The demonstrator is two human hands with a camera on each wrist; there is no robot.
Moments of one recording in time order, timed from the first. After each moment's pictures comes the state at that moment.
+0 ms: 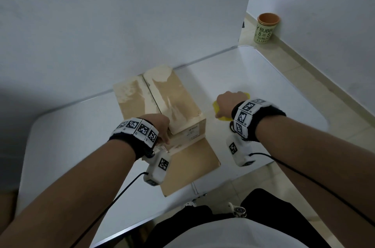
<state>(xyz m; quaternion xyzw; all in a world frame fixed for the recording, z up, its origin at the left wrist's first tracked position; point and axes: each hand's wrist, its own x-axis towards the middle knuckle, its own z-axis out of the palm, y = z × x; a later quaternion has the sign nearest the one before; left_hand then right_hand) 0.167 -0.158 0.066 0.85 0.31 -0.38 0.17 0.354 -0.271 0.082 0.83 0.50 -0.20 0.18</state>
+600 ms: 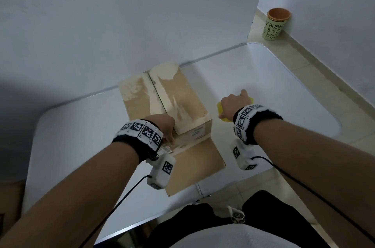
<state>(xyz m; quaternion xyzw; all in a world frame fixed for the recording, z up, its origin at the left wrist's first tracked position) 0.166 -0.157 0.067 0.85 0.31 -0.38 0.18 0.365 -0.262 0.044 0.83 0.51 -0.13 0.18</state>
